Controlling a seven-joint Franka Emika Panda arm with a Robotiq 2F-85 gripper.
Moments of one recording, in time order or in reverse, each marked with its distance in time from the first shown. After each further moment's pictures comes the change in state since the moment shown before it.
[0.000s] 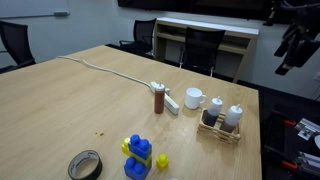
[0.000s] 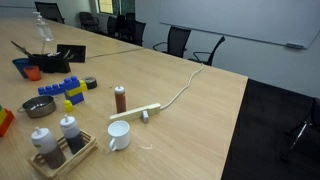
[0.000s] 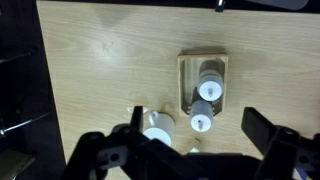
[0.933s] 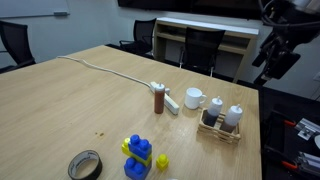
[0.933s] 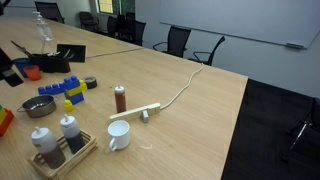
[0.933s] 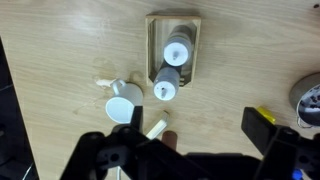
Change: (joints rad) arm 0.055 0.164 0.018 0.018 0.003 0.256 0.028
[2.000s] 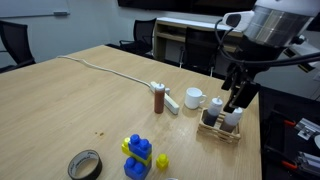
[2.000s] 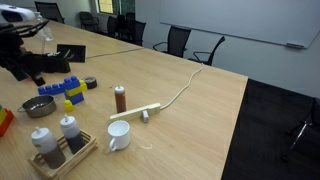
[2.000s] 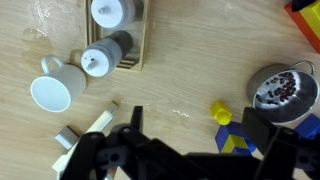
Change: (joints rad) arm 0.047 0.372 0.029 0.185 -0.017 0.149 0.020
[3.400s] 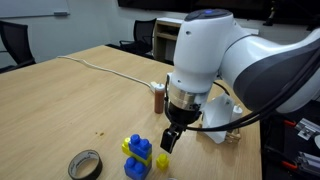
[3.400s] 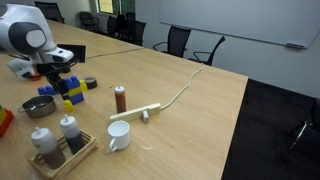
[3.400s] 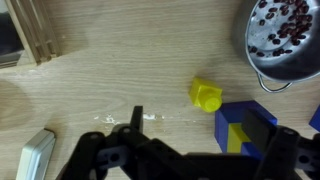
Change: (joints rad) arm 0.189 0.629 -0.148 0.418 -0.164 0.131 0.459
